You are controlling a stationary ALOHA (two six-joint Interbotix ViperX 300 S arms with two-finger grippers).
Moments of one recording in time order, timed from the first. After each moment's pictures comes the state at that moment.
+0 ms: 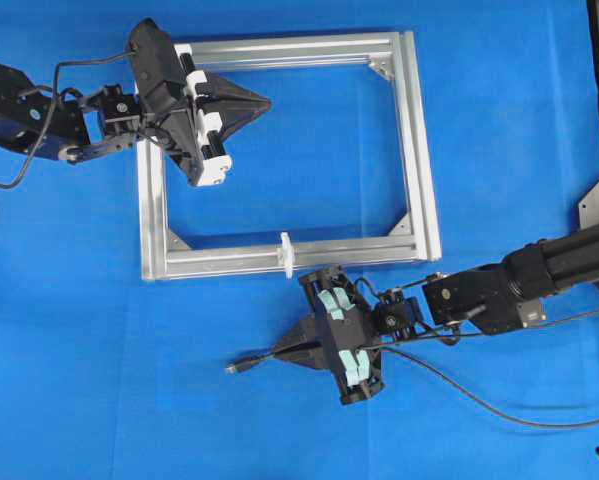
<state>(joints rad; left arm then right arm) 0.26 0.12 0.86 -0.10 -0.73 -0.02 0.28 0.39 0.66 -0.02 -0.54 0.12</state>
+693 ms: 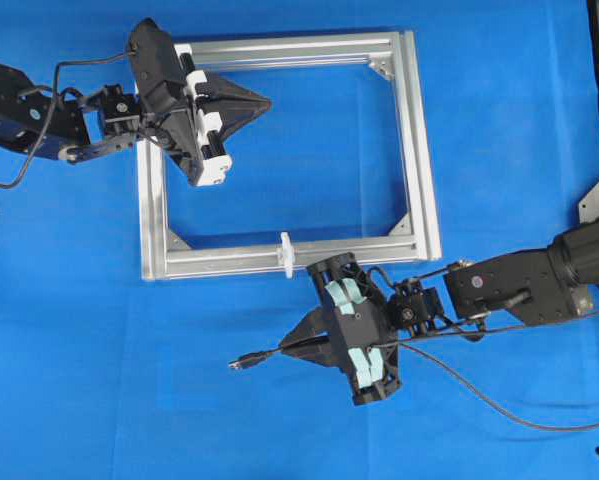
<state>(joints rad) 0.26 0.12 0.86 -0.10 -0.73 -0.02 0.28 0.17 0.66 -0.02 -0.30 0.11</state>
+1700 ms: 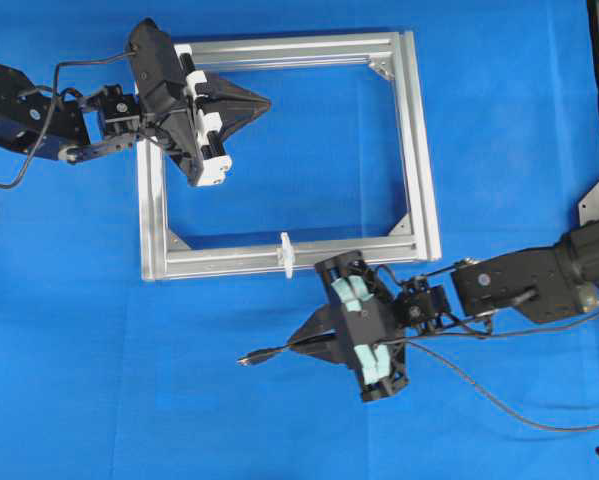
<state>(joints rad) 0.26 0.12 0.86 -0.10 -0.73 -0.02 0.28 0.15 0.70 -0.02 -0.30 0.11</state>
